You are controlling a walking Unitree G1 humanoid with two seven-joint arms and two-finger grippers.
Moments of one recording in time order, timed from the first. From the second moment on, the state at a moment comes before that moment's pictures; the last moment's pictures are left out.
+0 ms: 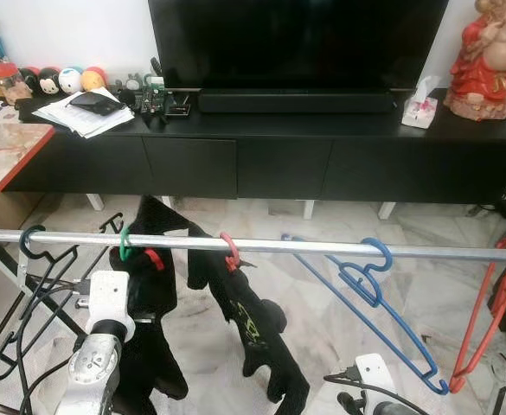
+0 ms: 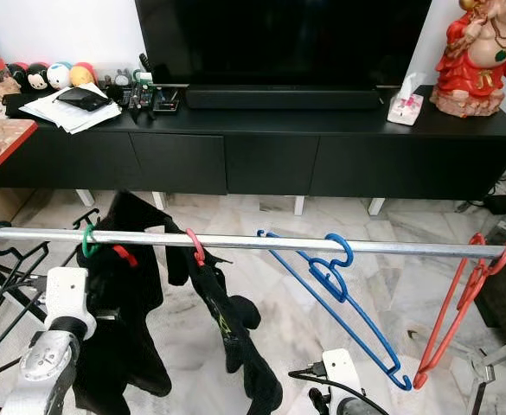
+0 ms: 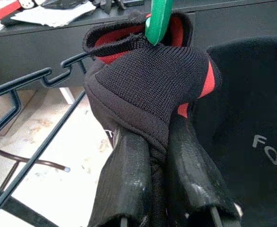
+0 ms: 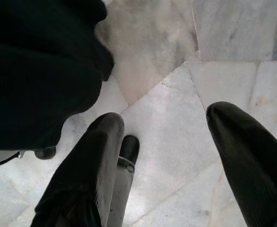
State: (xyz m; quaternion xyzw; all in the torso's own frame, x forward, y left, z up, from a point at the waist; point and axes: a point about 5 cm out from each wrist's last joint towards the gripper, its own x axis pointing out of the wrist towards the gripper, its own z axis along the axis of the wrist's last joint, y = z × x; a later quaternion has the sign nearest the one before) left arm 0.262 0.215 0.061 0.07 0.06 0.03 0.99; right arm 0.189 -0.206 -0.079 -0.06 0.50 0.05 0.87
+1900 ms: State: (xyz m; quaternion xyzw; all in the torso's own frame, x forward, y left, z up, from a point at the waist) left arm 0.197 0.192 0.105 0.04 -0.02 0.03 1.00; right arm 0.191 -0.206 -0.078 -0.06 0.49 0.05 0.87
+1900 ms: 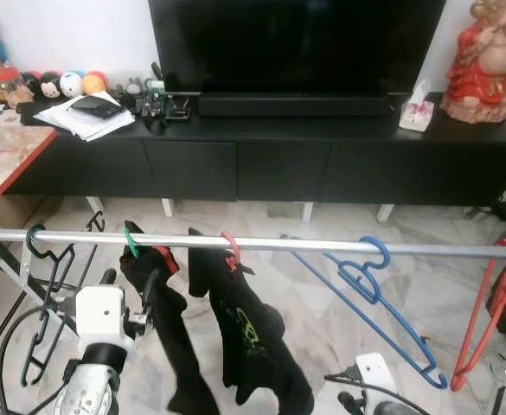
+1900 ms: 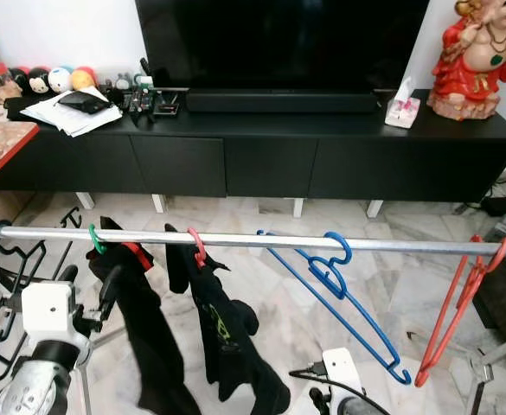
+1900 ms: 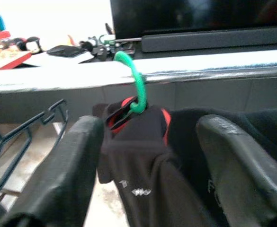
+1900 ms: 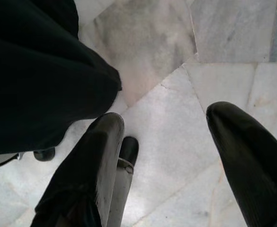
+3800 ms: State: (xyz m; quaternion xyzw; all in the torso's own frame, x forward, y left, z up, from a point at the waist) left arm 0.142 0.236 -0.083 0.10 0.41 0.11 0.90; right arm 0.186 -0.201 -0.082 -0.05 0.51 0.05 0.86
